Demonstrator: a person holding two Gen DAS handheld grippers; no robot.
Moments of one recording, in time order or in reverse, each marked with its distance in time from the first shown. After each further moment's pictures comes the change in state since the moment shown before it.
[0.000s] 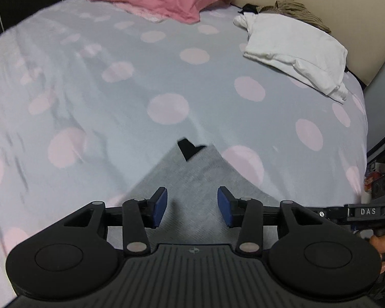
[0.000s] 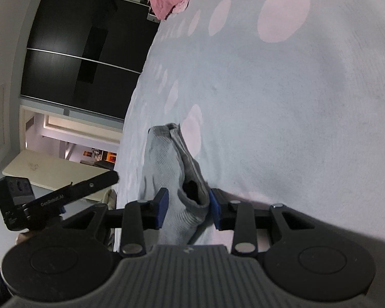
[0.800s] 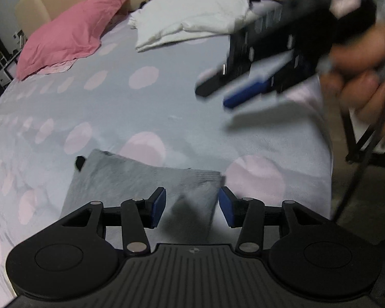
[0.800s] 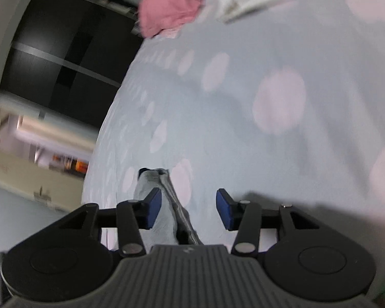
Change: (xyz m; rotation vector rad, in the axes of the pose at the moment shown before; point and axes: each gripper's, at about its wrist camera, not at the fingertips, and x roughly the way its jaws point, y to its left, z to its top) left arm 0.023 -0.151 -0.059 0.560 -0.043 0.074; right arm -0.053 0.047 0.057 -0.143 -0.045 -0.167
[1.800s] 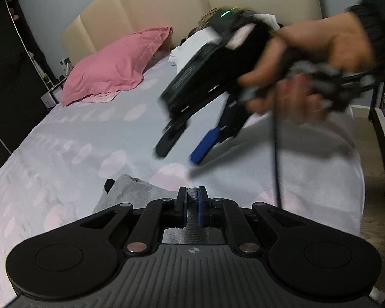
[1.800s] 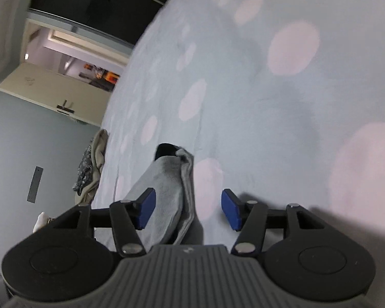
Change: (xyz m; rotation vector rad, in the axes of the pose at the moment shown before) left arm -0.009 -0.013 -0.012 -0.085 -0.214 0.202; right arm 0.135 0.001 0.069 -0.164 0.428 0.139
